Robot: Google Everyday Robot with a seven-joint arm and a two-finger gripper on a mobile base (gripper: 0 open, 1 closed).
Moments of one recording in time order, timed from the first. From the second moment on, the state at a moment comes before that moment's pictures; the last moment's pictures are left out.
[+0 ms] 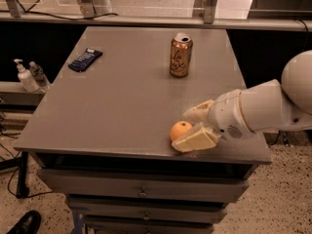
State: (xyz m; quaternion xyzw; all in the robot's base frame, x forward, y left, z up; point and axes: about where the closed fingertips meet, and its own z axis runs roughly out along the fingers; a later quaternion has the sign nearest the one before) arm 0.441 -0.072 0.842 -0.53 0.75 0.22 0.34
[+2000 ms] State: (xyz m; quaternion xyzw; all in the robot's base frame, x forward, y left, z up) arm 0.490 -0.040 0.922 -0.52 0.74 0.18 0.40
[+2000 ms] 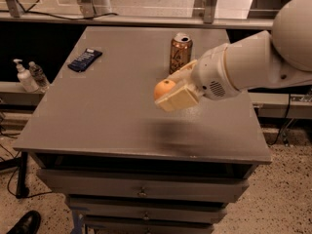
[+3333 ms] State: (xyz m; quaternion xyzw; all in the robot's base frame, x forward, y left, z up) arm 0.607 0.122 0.946 -0.51 0.68 0.25 0.47
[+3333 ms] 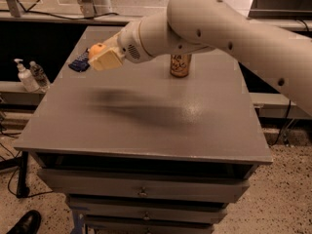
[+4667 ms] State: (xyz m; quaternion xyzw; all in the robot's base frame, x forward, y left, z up) arm 0.695 0.188 0.883 -0.47 0.71 0.23 0.47
